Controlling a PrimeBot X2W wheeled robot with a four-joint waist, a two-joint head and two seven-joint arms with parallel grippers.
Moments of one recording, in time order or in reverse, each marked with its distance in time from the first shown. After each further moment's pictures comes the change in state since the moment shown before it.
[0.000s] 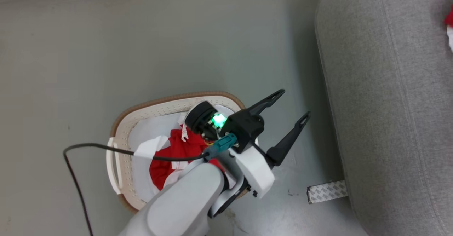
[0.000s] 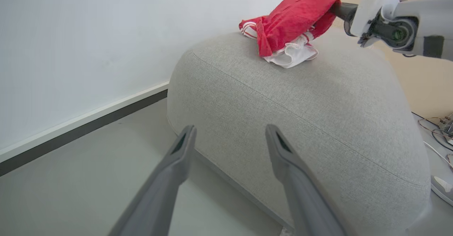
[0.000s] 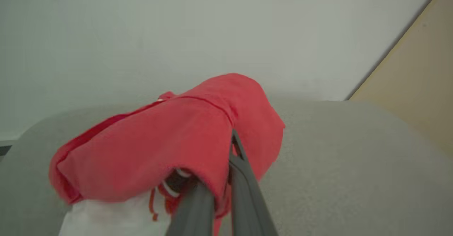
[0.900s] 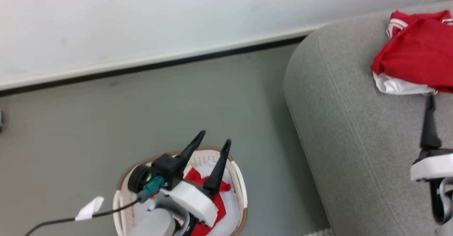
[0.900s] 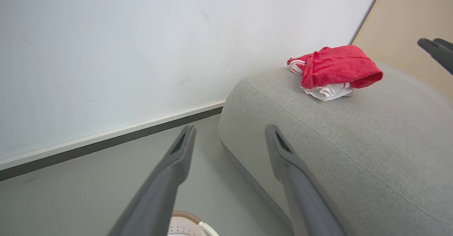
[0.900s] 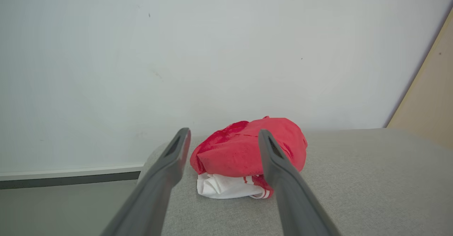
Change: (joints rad) left arm 0.284 0.103 0.143 0.056 -0.113 0.125 -0.165; right arm 0.550 0.318 0.073 -0.516 -0.016 0.000 -0.020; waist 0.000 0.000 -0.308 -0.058
